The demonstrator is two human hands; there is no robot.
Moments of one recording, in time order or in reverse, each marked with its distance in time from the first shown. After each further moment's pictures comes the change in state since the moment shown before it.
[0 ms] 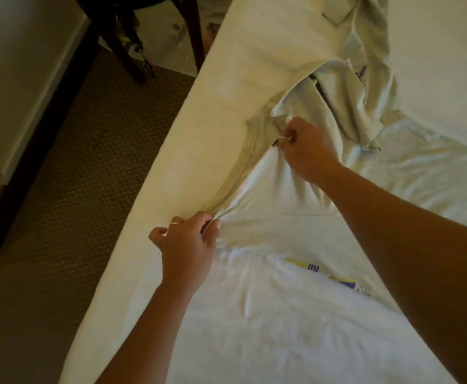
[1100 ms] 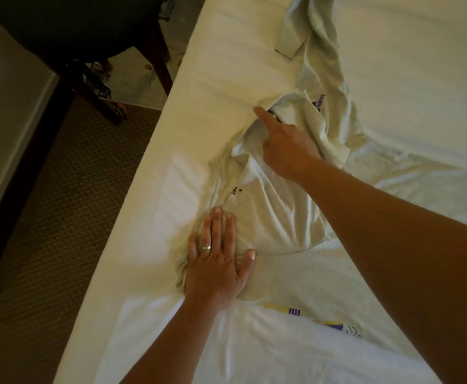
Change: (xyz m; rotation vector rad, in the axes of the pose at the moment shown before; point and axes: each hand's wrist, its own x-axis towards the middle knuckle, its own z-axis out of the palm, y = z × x) left_hand 0.031 0.049 0.090 0.338 -0.203 0.328; right_hand 0.054 0.012 -0.046 -0.188 0.018 -0.099
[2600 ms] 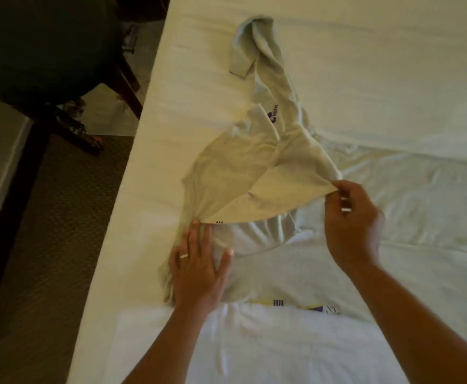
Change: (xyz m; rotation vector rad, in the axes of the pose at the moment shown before) left_hand 0.001 0.002 -0.027 -0.110 0.105 -0.062; right_hand -0.174 0.062 -0.005 0.550 0.719 0.445
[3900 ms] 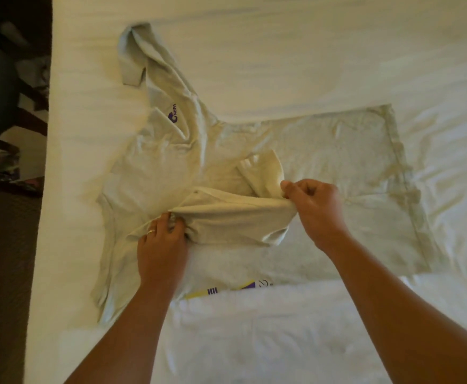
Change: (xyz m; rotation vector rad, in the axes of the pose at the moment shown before) left_hand 0.035 0.085 0.002 0.331 0.062 0.377; right_hand 0.018 0.083 -0.101 0.318 -0.156 0.363
